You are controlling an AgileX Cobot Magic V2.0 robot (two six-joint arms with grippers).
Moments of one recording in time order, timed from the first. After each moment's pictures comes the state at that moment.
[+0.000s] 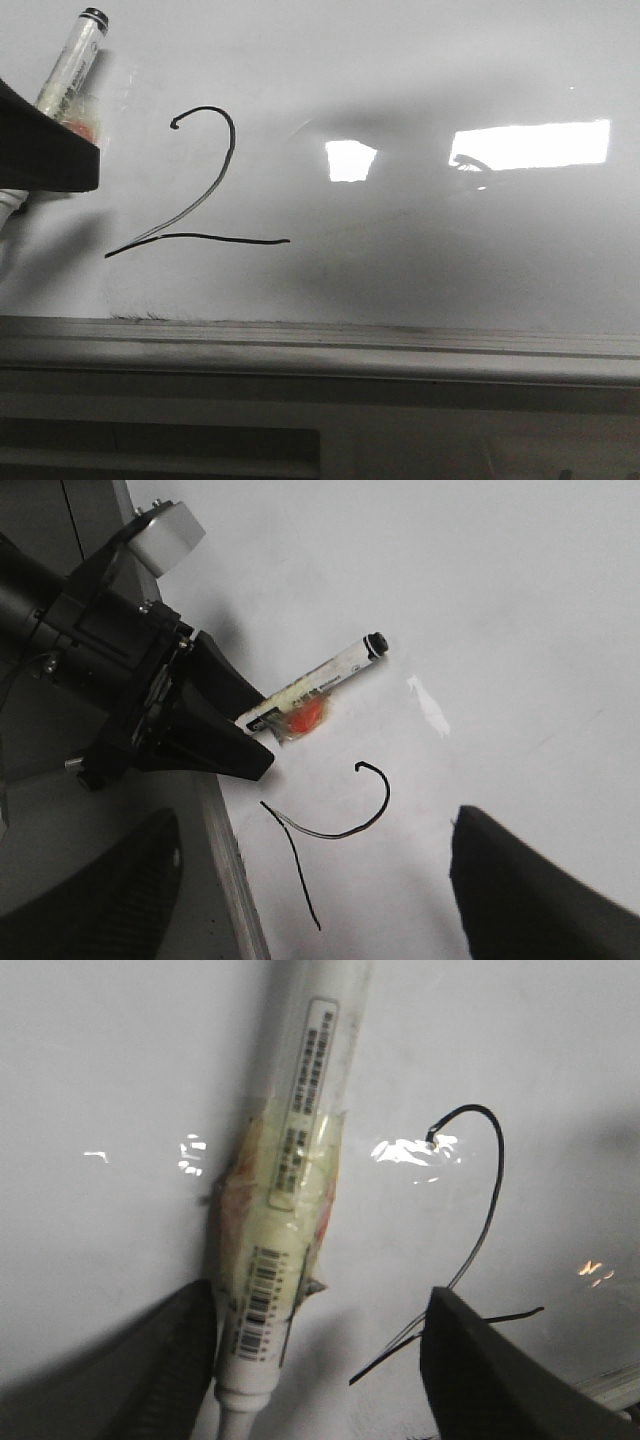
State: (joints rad) left arm -0.67 0.96 -0.37 -0.52 -0.05 0.06; right arm 0.70 1.06 -1.07 0.47 0.59 -0.68
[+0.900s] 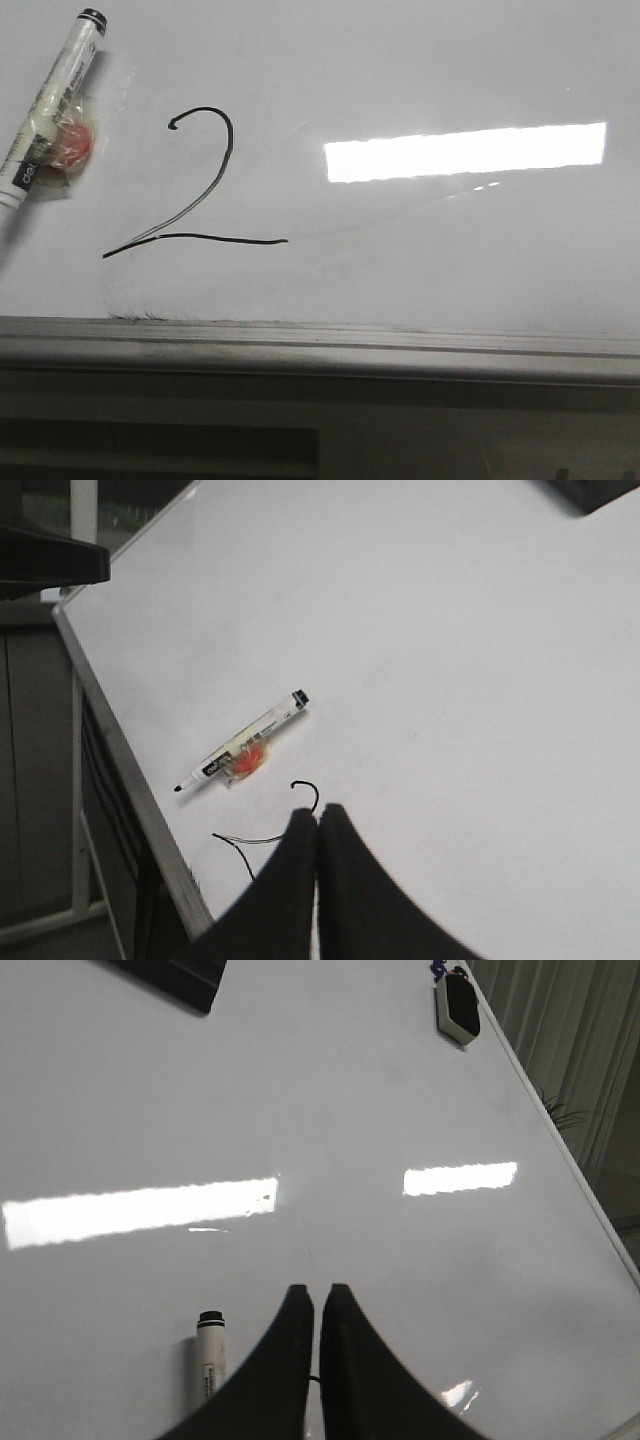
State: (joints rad) left arm -0.67 0.21 -0.36 -0.22 0.07 0.08; right arm 0.70 0.39 -0.55 0.47 0.28 -0.68
